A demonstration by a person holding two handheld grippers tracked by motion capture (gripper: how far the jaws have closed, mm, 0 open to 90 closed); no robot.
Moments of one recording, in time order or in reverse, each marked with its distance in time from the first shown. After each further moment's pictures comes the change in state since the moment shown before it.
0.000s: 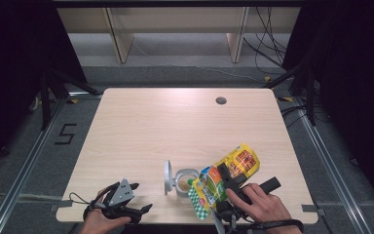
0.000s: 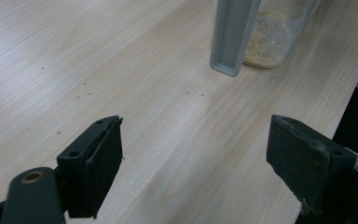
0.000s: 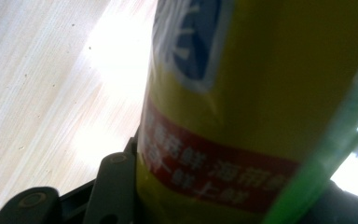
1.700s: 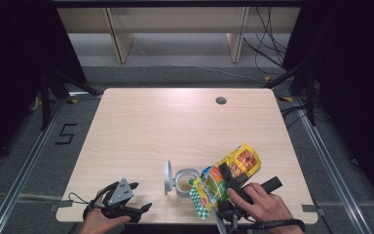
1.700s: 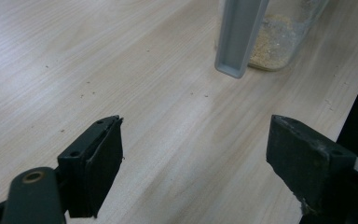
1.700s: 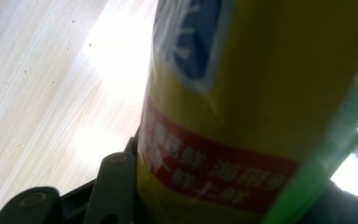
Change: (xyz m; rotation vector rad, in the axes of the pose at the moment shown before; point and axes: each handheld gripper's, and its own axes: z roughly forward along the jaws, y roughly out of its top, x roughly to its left) left arm 0.002 0.000 -0.001 -0.011 0.011 -0.012; right arm 0.000 -0.003 -0.001 0.002 0.002 -0.010
